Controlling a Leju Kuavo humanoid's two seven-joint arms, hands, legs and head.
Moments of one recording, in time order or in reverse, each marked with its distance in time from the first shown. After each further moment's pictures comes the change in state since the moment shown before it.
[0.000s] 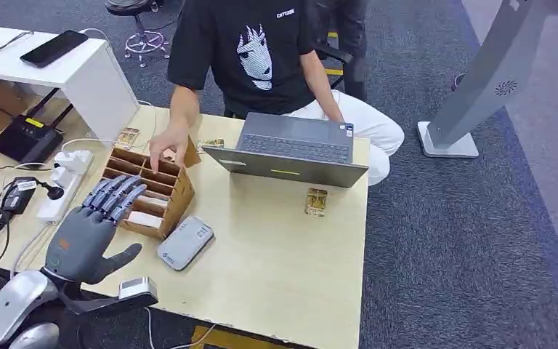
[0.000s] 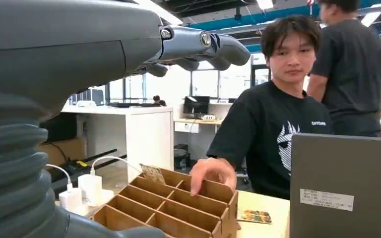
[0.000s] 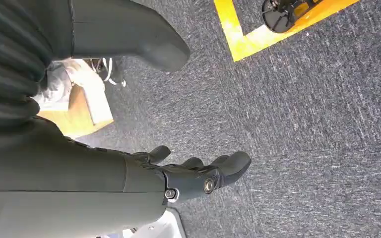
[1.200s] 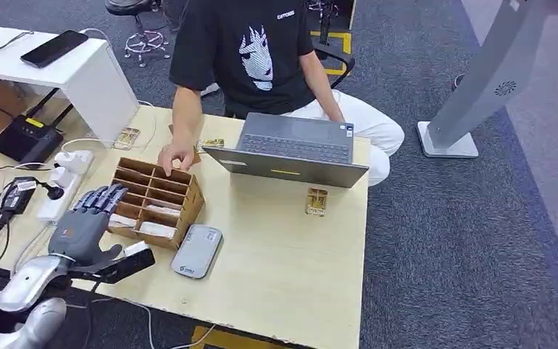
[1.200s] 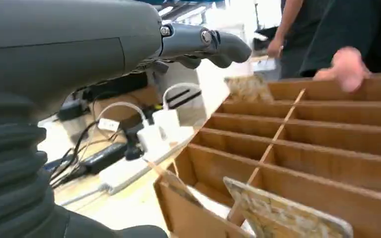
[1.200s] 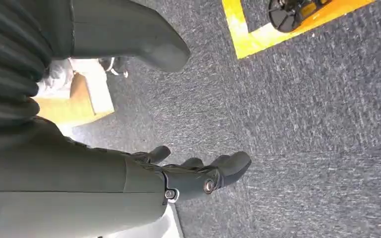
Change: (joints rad) left arm -0.077 0.029 0.001 0.268 -0.022 -0.068 0.154; right arm -0.003 0.006 -0.008 0.000 0.064 0.008 0.021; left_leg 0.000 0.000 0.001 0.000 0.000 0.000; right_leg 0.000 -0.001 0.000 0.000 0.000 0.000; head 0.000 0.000
